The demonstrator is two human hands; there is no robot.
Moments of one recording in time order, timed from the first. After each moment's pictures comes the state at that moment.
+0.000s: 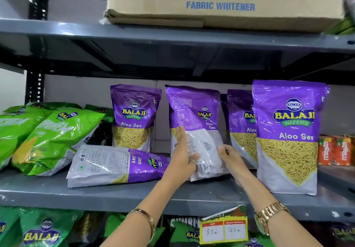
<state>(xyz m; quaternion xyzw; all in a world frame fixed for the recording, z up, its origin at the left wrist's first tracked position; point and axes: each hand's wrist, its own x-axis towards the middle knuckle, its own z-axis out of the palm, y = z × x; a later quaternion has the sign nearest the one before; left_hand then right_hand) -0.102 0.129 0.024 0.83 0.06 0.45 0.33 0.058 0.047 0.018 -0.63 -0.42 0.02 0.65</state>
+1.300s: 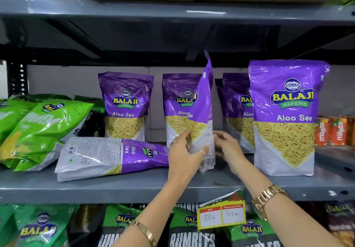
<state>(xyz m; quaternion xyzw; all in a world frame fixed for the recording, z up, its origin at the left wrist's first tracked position) -0.089 0.104 0.004 0.74 0.14 0.54 0.37 0.042 0.047 0.017 -0.56 -0.35 0.09 0.74</state>
